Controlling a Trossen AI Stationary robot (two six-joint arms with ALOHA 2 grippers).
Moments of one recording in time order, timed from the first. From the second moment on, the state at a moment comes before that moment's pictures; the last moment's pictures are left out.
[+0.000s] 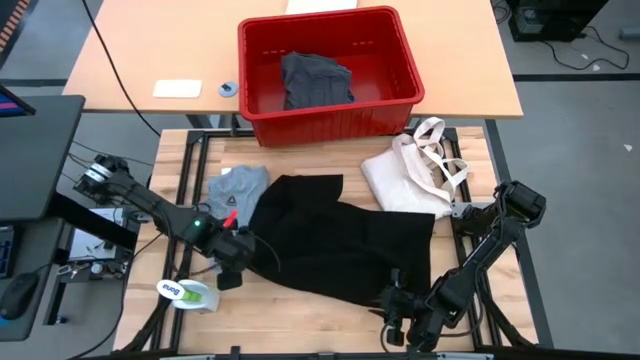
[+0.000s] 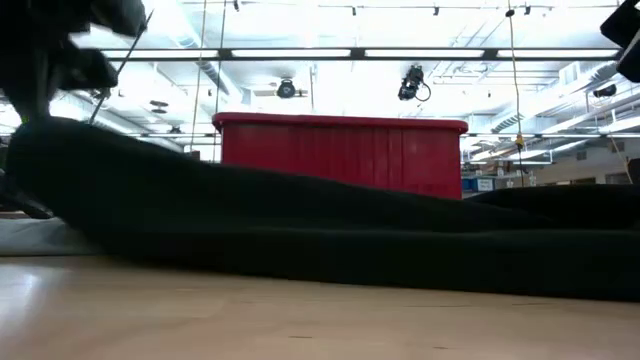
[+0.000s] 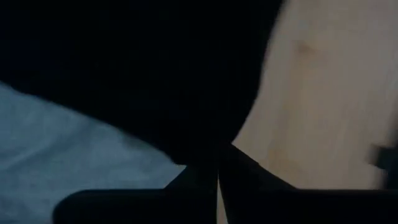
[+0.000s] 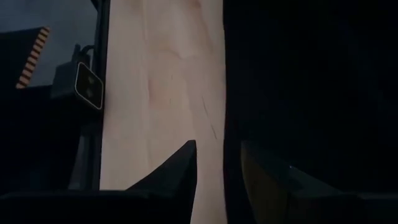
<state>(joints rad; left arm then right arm) -0.50 1.26 0.97 -1.01 -0.03 -0.69 0.89 1.71 1.06 -0.35 0.65 0.94</state>
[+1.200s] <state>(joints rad) -0.61 1.28 1.04 -0.64 -0.50 -0.57 1.02 2.09 1.46 -1.17 0.63 0.97</state>
